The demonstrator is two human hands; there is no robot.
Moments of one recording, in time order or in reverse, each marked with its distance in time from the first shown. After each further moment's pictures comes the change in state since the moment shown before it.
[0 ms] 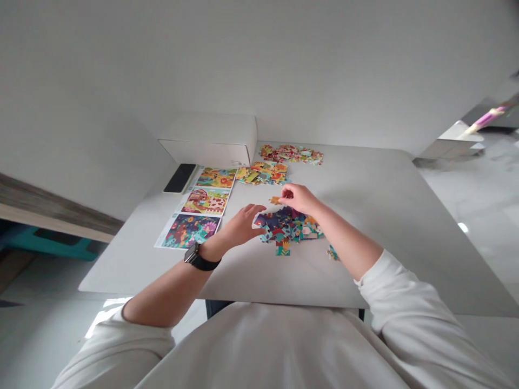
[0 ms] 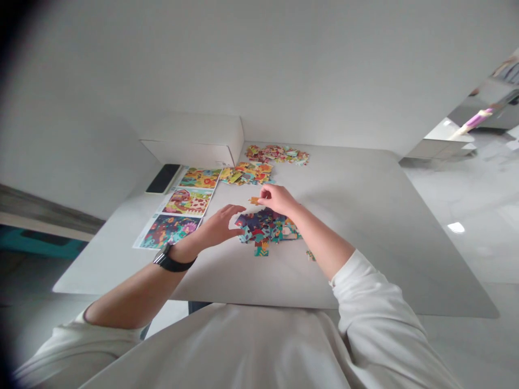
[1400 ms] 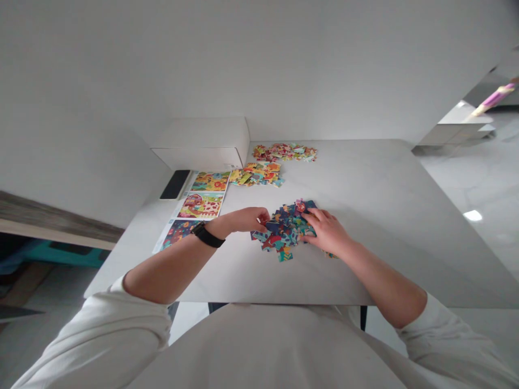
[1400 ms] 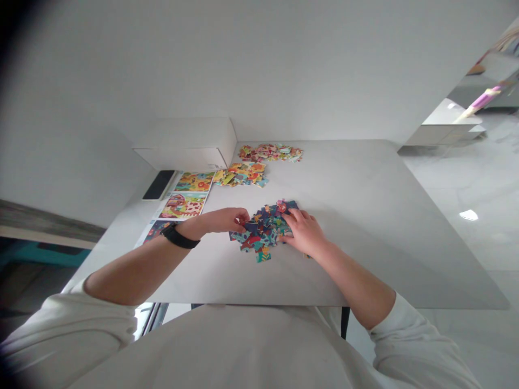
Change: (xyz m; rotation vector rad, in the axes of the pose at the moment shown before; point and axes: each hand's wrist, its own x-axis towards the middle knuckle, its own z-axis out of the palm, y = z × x) left_hand 0.059 0.023 -0.017 -0.206 -0.548 -0.244; right_hand -0.144 0.035 -0.003 -0.486 0.020 0.014
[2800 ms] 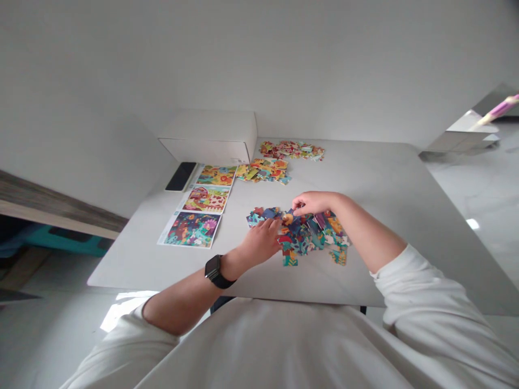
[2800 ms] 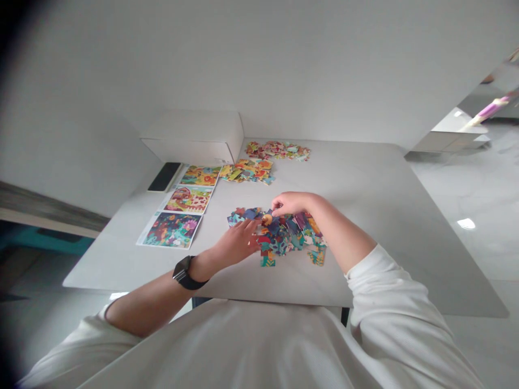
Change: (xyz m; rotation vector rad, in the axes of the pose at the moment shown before) left_hand -0.044 0.027 0.094 0.412 0.386 0.132; right_hand 0.131 0.013 -0.036 0.480 -0.638 -0.177
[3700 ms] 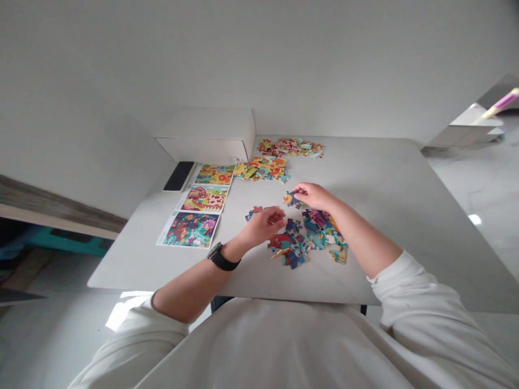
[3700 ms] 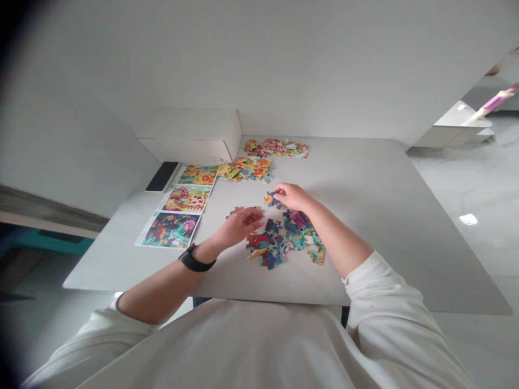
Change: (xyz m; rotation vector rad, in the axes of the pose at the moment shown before) left_hand 0.033 -0.023 0.001 -0.816 0.116 -0.069; right_hand 0.008 0.013 0.023 0.235 0.604 0.109
